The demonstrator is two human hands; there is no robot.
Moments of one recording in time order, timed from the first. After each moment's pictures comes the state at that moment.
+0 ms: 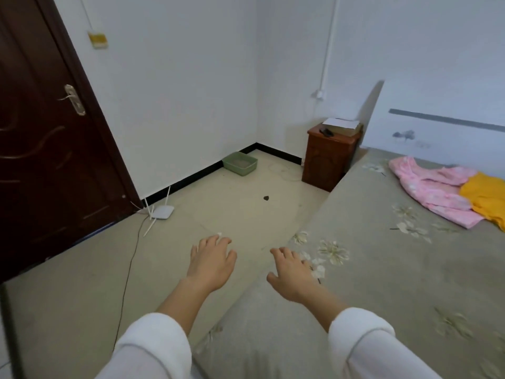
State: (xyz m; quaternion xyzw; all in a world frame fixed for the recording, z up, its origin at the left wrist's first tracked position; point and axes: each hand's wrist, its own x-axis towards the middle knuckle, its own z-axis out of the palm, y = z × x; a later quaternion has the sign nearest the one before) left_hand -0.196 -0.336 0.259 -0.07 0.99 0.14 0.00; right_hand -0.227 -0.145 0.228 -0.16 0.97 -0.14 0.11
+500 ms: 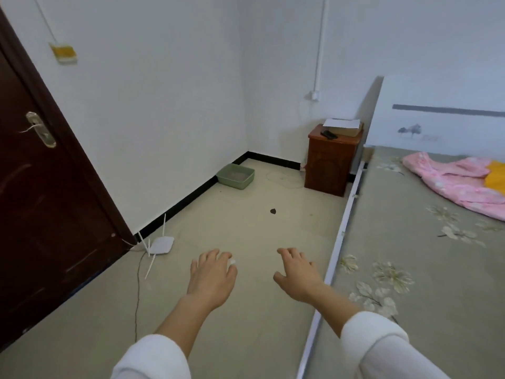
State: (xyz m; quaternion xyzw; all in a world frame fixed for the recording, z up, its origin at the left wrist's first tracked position) left_hand -0.373 -0.567 0.242 0.00 0.99 0.13 0.01; right_hand -0.399 -0.364 0.212 -0.07 0.98 -0.17 0.10
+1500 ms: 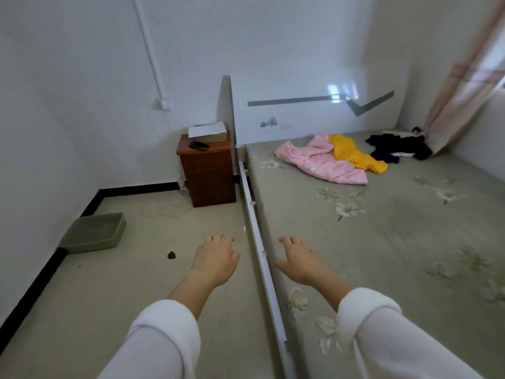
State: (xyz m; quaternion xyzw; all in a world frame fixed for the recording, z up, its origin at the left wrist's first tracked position) left_hand -0.777 -0.376 0.244 0.37 0.92 0.08 0.07; right_hand -0.657 -0.205 0.220 0.28 0.93 -0.22 0.07
